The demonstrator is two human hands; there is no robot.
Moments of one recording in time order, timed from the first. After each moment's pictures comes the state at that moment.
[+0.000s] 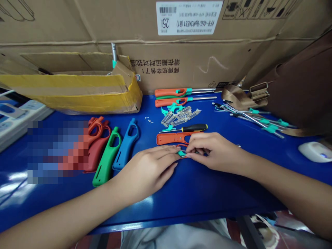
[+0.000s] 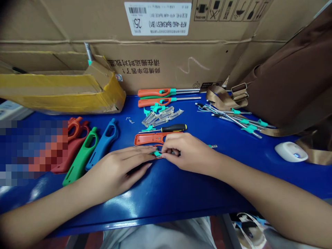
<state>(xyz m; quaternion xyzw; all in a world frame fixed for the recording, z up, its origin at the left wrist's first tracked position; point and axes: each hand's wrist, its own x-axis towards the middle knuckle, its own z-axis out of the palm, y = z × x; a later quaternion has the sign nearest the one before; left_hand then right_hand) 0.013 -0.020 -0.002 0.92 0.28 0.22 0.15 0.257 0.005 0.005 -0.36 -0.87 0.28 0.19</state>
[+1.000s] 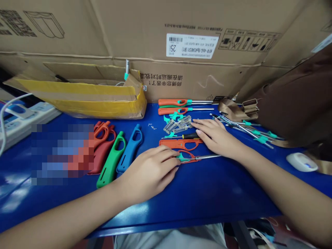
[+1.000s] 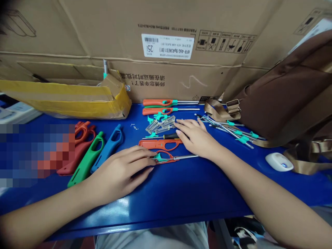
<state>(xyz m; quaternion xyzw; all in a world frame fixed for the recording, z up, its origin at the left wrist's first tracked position) 0.009 -0.021 0.001 0.93 0.28 0.22 0.10 0.289 0.046 -0.009 -0.50 -0.85 0.04 0.14</state>
